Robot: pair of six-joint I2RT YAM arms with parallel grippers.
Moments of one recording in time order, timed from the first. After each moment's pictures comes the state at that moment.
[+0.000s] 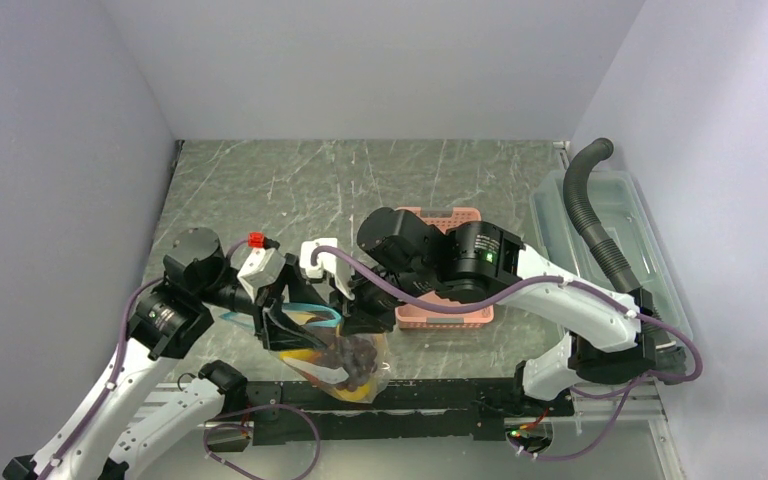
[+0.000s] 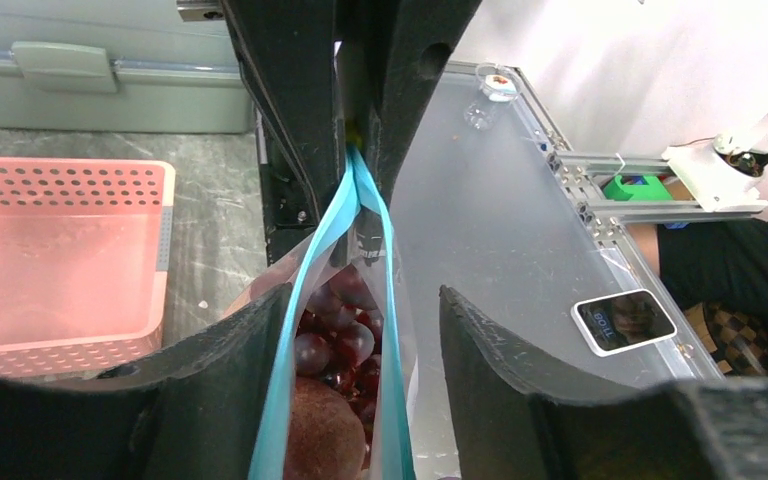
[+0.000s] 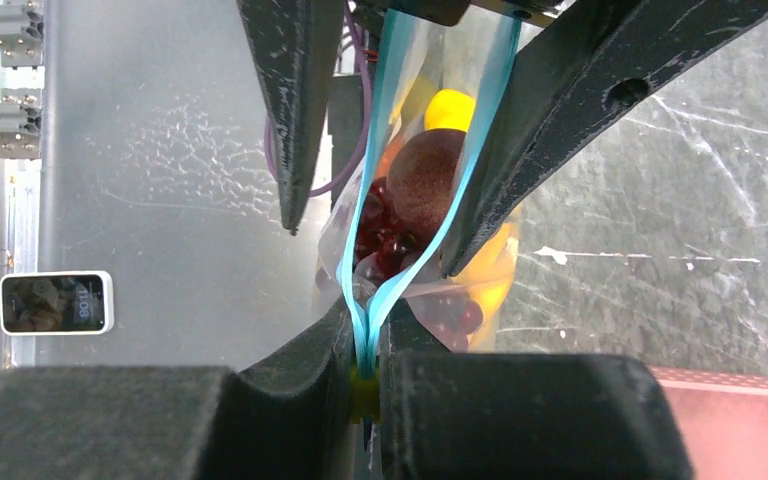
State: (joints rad) left arm -0.55 0.68 0.92 -0.38 1.27 -0.10; right arm 1.31 1.49 1.90 -1.11 -0.33 -0.07
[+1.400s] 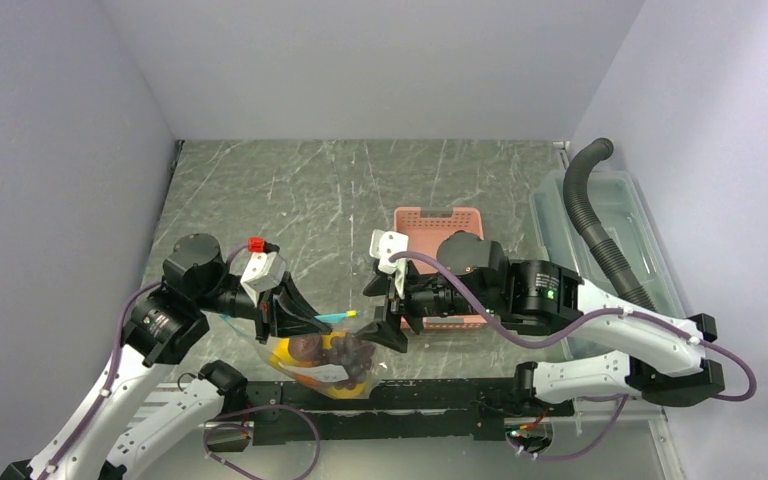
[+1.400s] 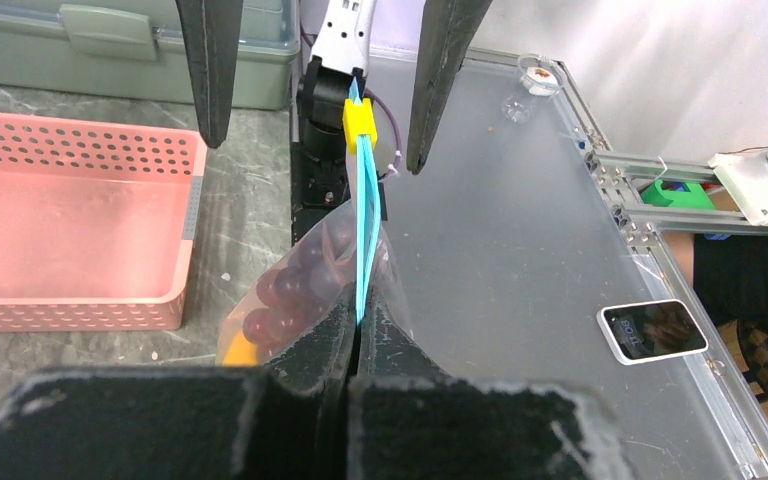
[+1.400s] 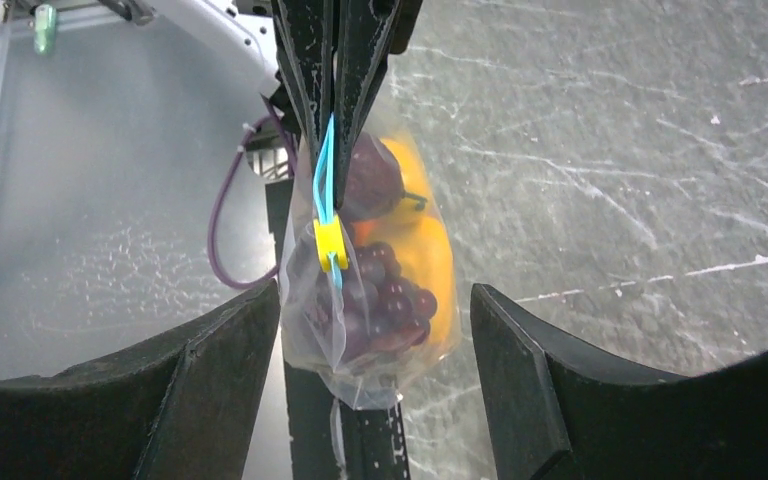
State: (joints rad) left arm -0.57 0.64 0.92 -0.48 1.15 -0.04; right arm 1.31 1.11 1.42 -0.69 -0.14 0.02
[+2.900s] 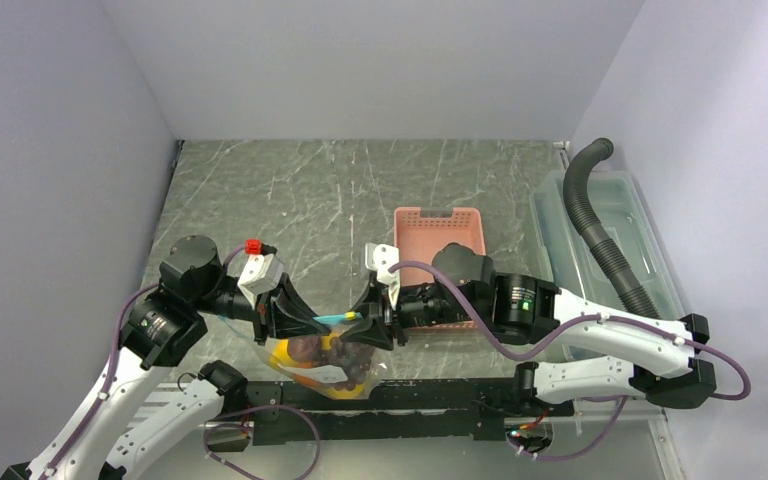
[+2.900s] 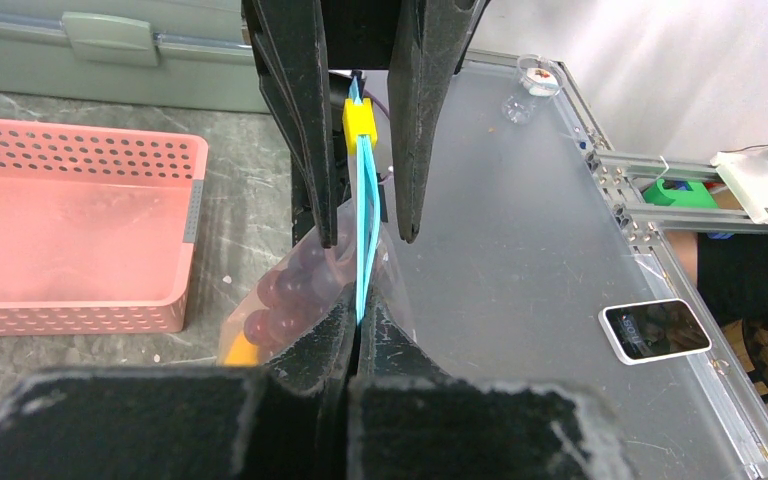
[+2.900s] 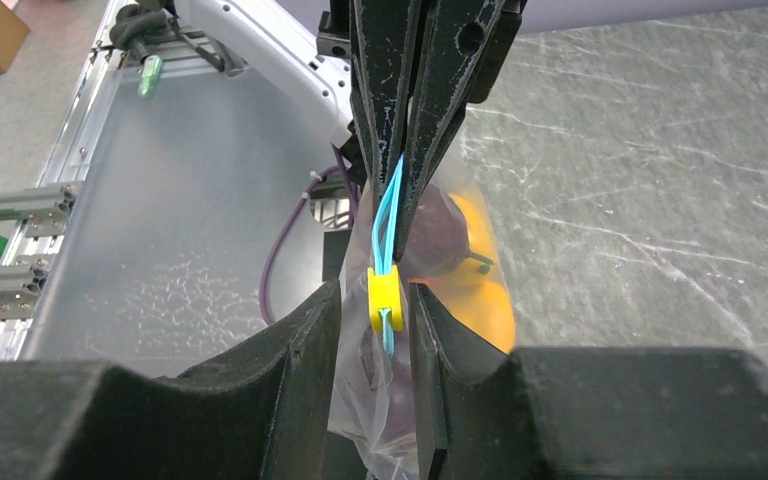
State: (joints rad) left arm -0.57 0.63 0.92 -0.48 1.15 -0.04; right arm 1.31 1.07 1.19 -0.34 -0.28 0.08
